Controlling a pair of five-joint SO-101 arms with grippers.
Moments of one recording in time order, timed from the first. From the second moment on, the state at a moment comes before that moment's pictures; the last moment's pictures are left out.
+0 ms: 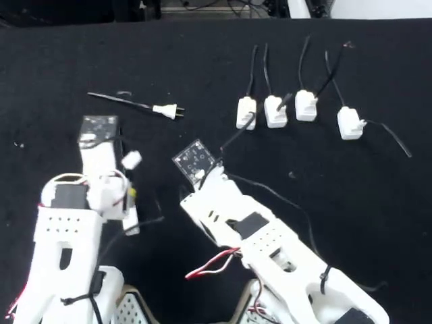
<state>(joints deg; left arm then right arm) -3.1 -51.3 54.9 71.8 -1.5 -35.3 -40.1 77.9 15.9 8.0</state>
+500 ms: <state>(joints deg) 2.1 -49.2 67.3 58.6 3.9 -35.3 -40.1 77.9 15.9 8.0</state>
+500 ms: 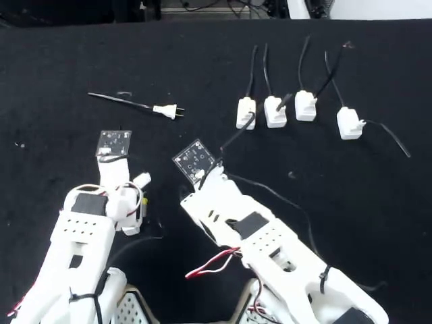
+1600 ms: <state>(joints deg) -30.4 -48.4 64.4 60.4 -17.9 -35.3 -40.1 77.9 15.9 8.0</state>
